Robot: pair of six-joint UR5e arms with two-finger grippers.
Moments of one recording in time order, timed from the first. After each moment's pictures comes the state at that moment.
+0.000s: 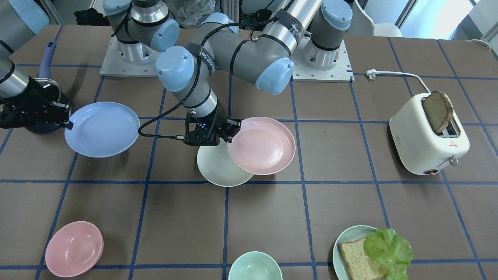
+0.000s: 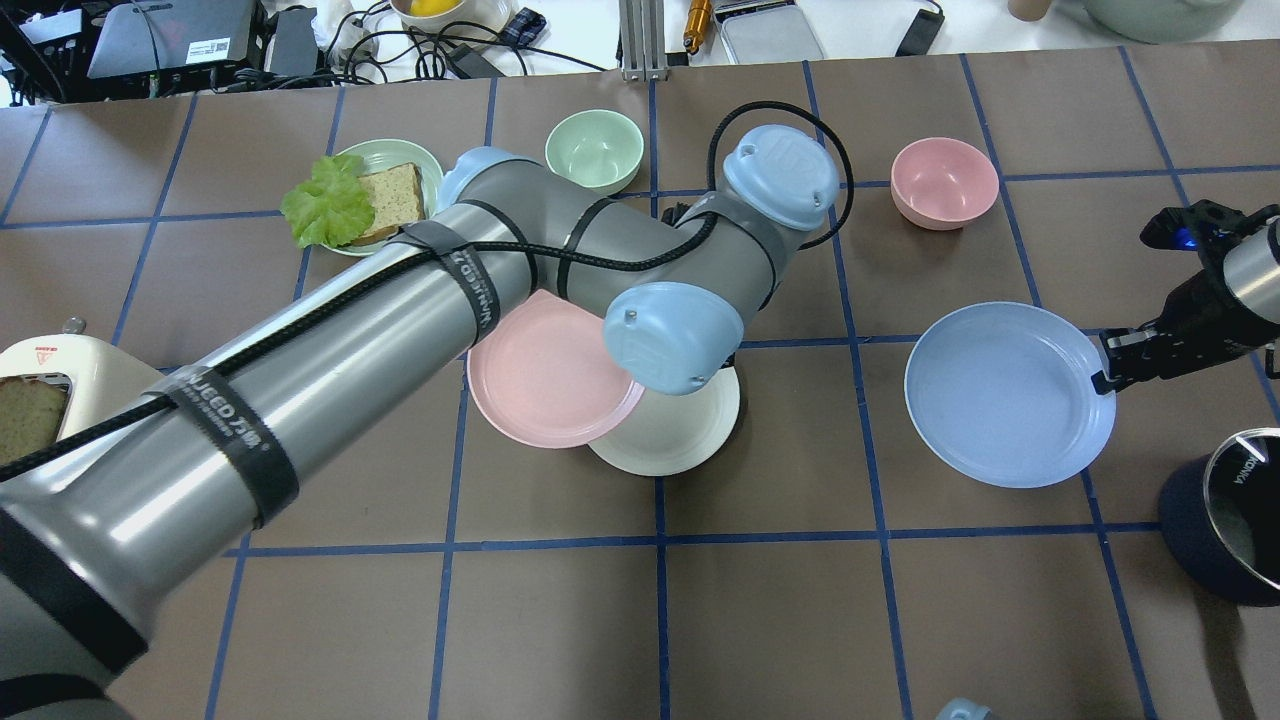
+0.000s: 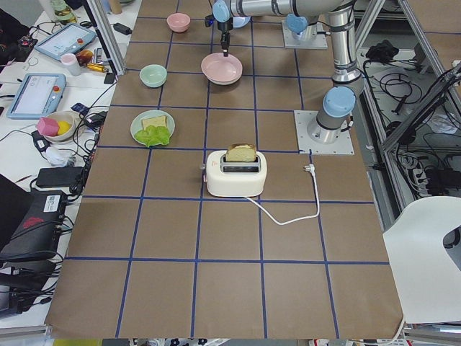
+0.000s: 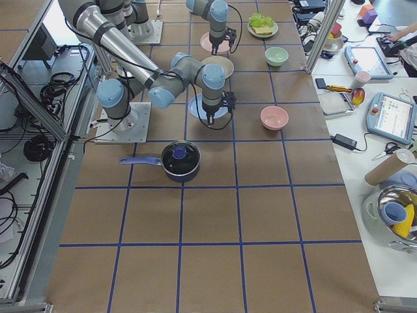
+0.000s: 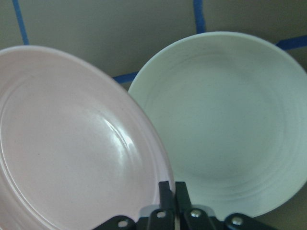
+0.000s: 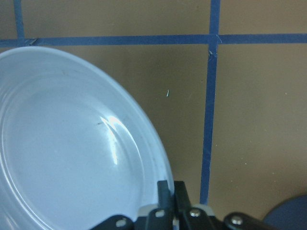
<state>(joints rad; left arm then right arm) -2.17 -2.10 -1.43 -1.41 1.82 -0.51 0.99 -1.58 2.07 -1.95 -1.44 -0.61</state>
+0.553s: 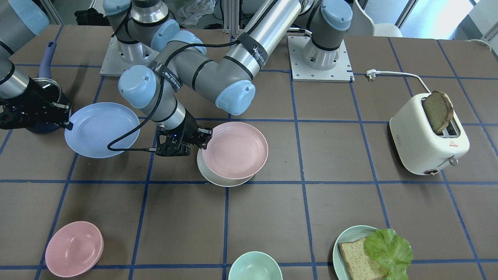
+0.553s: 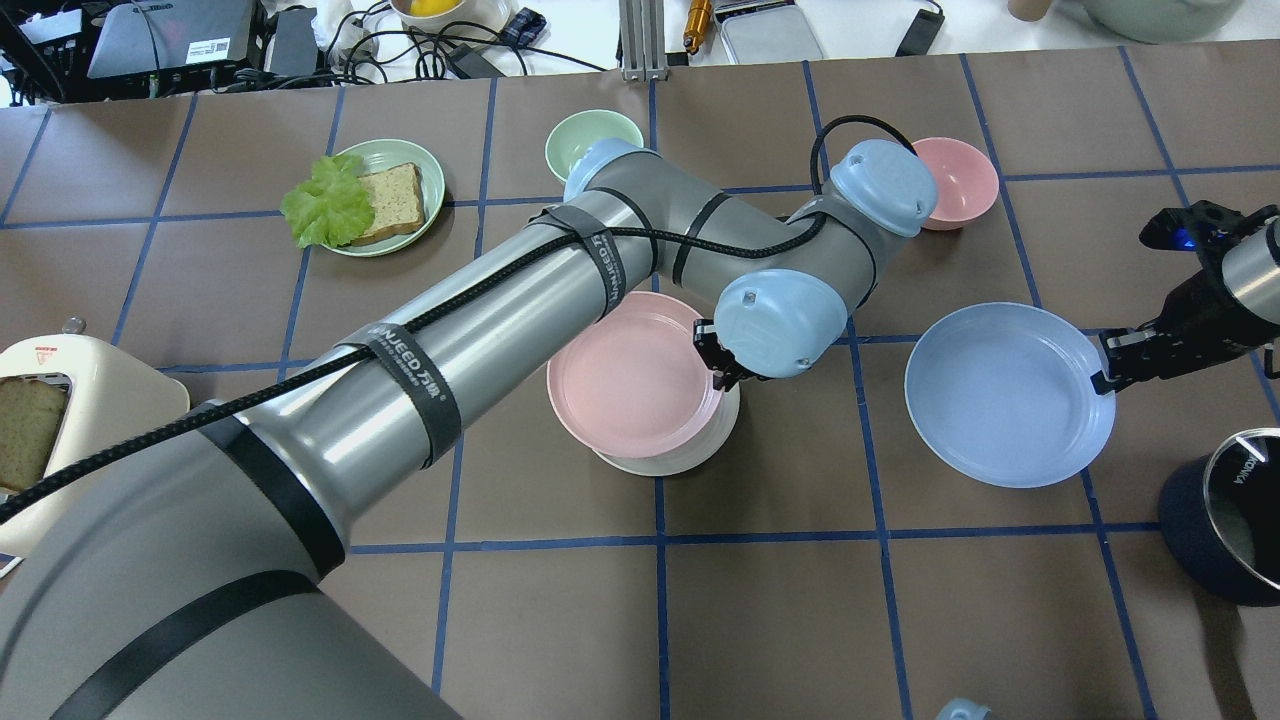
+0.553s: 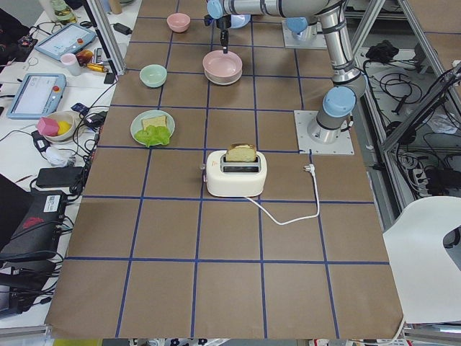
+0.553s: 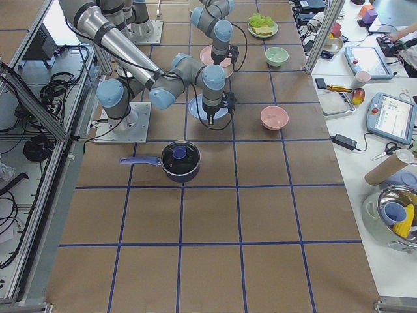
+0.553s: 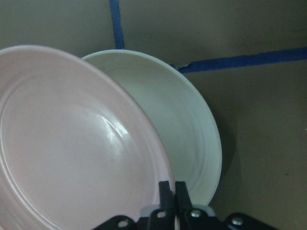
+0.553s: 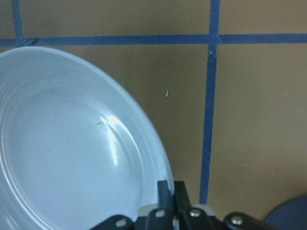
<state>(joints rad) -2.23 -2.23 -1.29 -1.48 1.80 -0.59 0.99 -1.57 2.07 -1.95 -1.44 -0.60</state>
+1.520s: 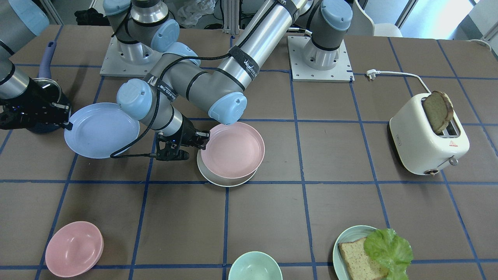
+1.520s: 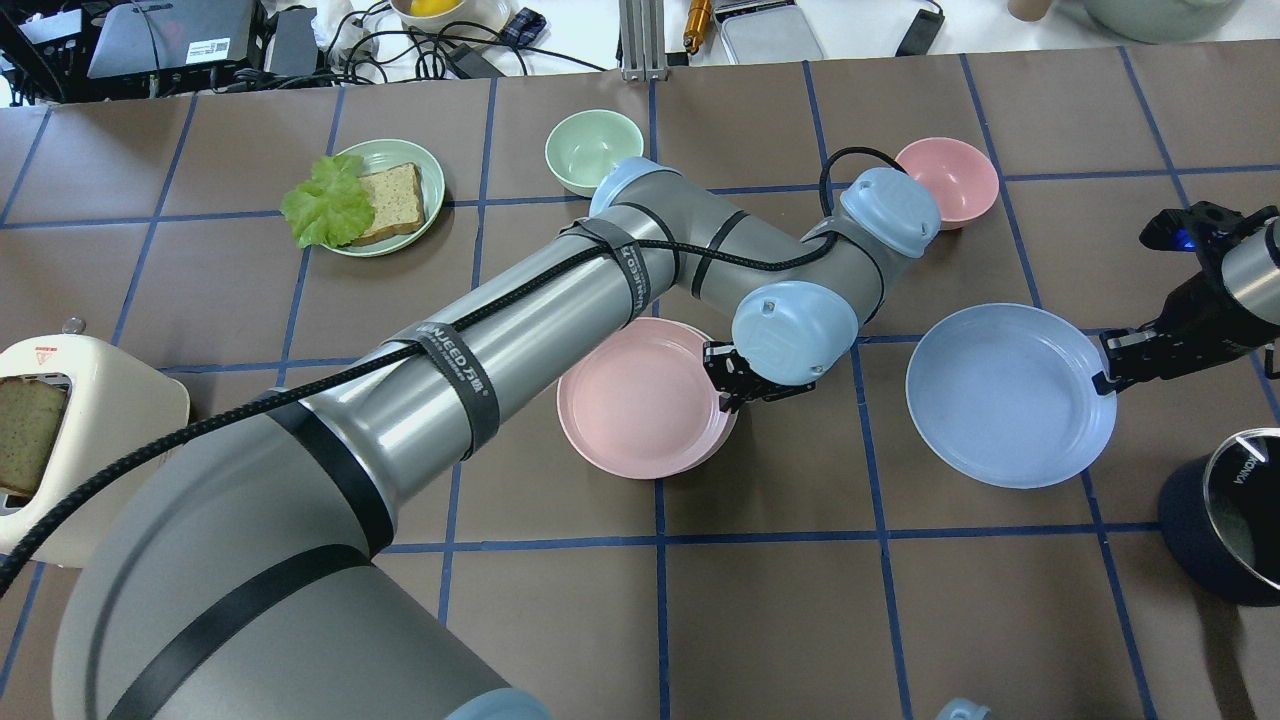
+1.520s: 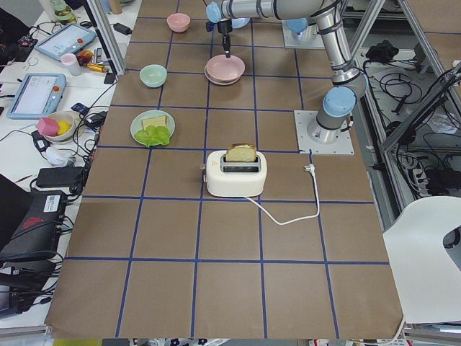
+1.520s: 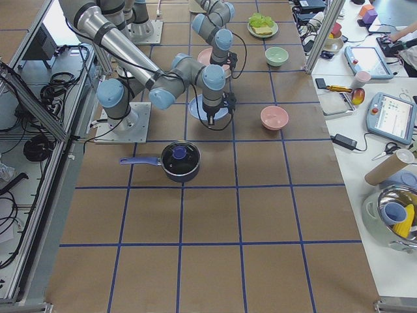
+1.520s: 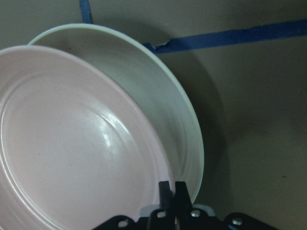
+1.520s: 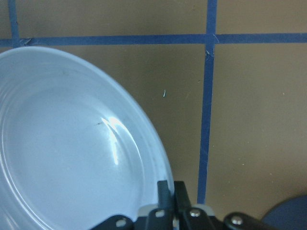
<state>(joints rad) -2.24 -2.28 -1.28 -1.49 1.77 -0.61 0.99 -1.57 2.07 -1.96 -1.45 -0.60</state>
